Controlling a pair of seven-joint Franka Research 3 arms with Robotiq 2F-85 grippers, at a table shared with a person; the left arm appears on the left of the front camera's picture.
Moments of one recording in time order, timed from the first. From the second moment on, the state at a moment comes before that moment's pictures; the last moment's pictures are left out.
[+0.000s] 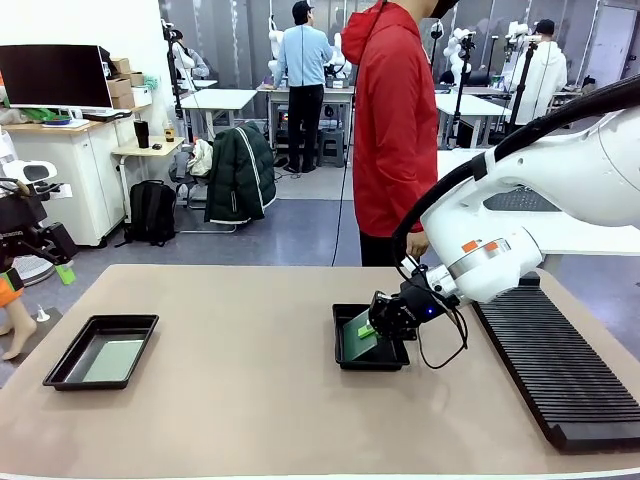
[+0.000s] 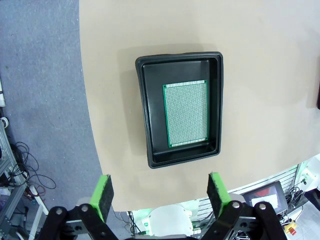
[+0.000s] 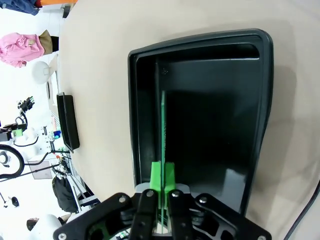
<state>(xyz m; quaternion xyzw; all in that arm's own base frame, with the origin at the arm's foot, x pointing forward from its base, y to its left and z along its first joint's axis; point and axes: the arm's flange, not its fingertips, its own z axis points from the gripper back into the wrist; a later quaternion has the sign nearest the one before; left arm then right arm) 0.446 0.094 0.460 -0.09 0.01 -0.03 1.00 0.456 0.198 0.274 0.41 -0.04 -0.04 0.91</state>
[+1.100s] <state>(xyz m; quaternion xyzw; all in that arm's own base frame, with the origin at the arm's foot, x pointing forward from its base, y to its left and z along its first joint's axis) 0.446 0.094 0.460 -0.09 0.01 -0.03 1.00 0.470 0.218 0.374 0.20 -0.06 0.03 0.98</state>
